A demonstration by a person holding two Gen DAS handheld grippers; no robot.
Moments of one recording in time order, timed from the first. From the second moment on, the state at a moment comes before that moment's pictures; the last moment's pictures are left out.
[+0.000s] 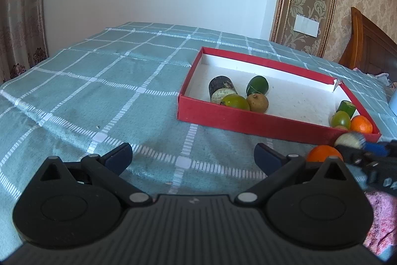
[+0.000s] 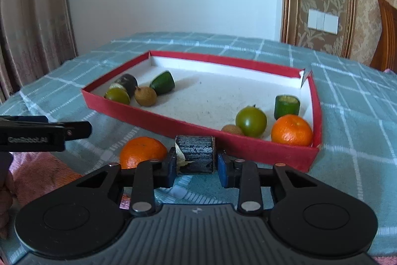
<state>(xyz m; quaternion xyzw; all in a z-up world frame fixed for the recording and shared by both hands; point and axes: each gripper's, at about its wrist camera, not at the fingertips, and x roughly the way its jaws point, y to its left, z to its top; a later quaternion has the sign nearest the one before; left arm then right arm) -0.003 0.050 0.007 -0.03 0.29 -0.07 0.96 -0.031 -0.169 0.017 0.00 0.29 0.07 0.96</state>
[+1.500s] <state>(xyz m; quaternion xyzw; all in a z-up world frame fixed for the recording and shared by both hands) -0.003 0.049 0.008 -0.03 0.29 -0.06 0.96 0.009 -0.231 0.043 0.02 0.24 -0.02 0.97</state>
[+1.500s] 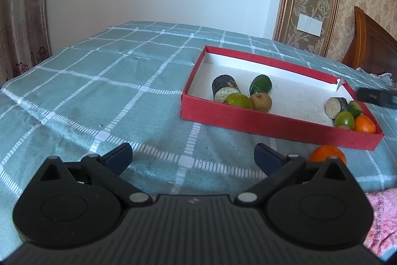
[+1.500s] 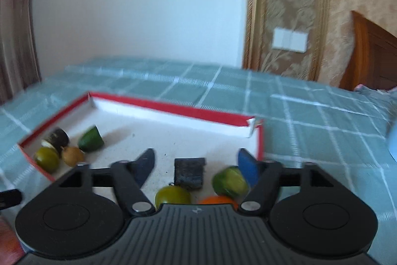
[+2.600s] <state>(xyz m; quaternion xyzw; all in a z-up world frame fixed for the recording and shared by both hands) -0.027 -0.075 0.012 0.09 0.27 -0.15 0.95 -0.090 -0.312 0.006 0.21 0.21 -0.04 0.95</state>
